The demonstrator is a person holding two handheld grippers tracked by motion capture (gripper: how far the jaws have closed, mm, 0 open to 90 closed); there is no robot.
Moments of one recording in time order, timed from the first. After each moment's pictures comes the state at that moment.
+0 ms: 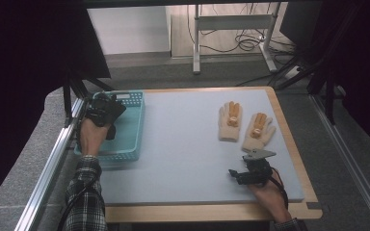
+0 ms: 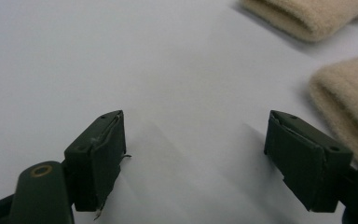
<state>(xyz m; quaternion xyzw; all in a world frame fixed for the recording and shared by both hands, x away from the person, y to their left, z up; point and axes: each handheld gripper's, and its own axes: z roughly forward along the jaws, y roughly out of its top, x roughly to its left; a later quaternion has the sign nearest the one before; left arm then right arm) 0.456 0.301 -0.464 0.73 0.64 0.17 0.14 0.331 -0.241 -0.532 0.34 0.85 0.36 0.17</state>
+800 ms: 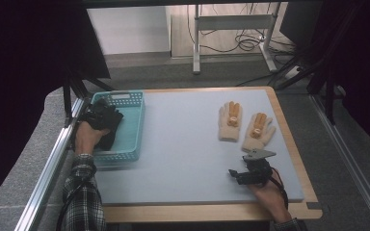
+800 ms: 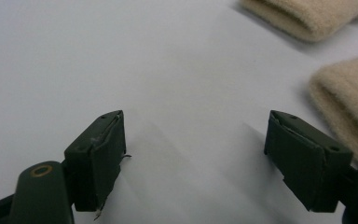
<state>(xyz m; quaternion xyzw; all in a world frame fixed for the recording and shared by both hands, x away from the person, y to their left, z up) 0.469 0.325 -0.498 0.75 0.64 0.14 0.09 0.331 -0.241 -0.532 0.34 0.85 0.36 0.17</state>
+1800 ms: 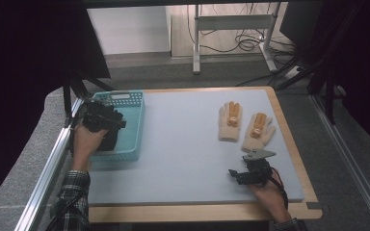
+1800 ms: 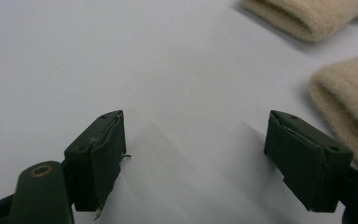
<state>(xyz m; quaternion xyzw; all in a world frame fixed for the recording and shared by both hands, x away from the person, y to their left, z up) 0.409 0.292 -0.440 0.76 0.55 0.16 0.31 0.331 -0.241 -0.532 0.34 0.85 0.36 0.17</state>
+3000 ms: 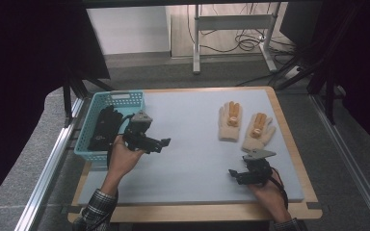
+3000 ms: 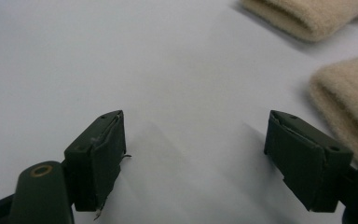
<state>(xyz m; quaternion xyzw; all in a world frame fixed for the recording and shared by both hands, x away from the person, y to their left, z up) 0.349 0.155 -0.427 0.82 0.38 0.14 0.41 0.332 -0.241 -0.532 0.34 0.85 0.36 0.17</state>
